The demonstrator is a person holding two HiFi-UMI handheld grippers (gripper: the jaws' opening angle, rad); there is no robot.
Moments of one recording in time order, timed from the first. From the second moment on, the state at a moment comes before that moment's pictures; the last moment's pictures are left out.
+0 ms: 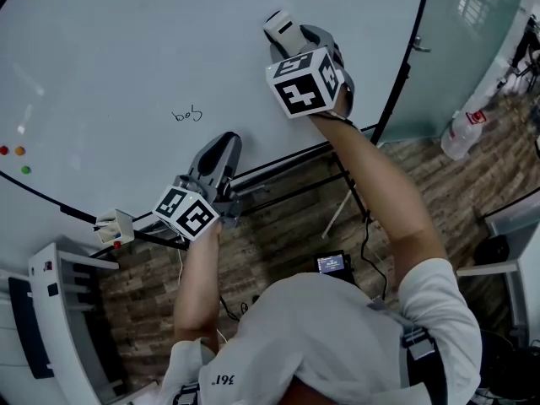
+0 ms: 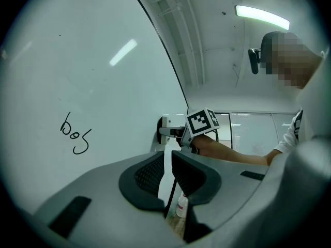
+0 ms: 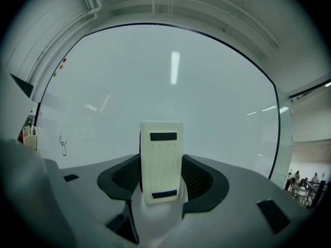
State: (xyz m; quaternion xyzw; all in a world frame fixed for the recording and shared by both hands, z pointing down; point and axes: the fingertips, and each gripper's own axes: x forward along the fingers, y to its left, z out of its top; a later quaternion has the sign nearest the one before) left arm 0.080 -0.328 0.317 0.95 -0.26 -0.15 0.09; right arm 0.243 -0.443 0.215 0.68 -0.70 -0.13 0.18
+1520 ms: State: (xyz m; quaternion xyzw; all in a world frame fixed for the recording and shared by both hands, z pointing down) left arm -0.075 -0.293 0.352 0.93 -0.32 -0.14 0.12; right arm 0.133 -0.412 0.270 0.65 -0.74 -0.08 0.13
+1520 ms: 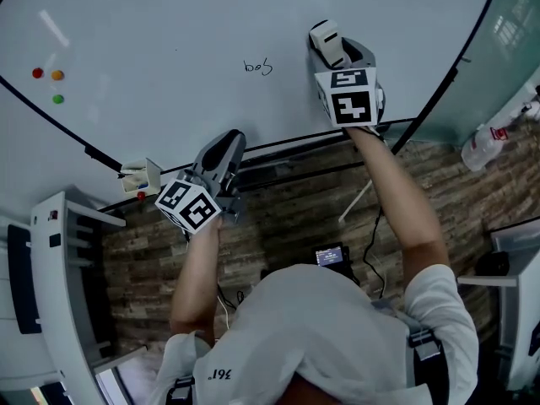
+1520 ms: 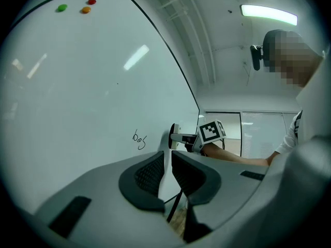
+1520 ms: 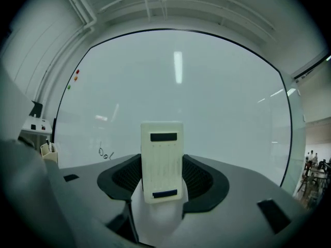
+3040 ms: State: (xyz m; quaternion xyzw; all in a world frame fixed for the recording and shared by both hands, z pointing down) left arm -0.198 -0.288 0.382 0.91 -0.36 -0.14 0.14; right arm -0.076 -0.438 0.340 0.60 -0.77 -0.08 0.20
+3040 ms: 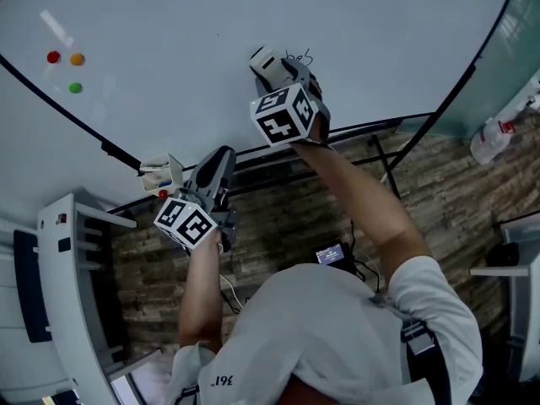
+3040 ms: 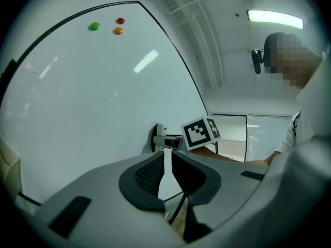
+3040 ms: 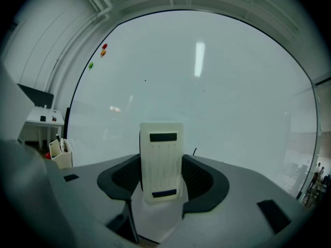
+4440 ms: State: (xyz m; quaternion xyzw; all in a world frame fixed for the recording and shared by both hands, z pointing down) left arm -0.113 -0.308 0.379 0.93 -0.32 -0.14 0.15; right arm 0.042 -0.442 0.345 0.64 -0.73 -0.07 0.21
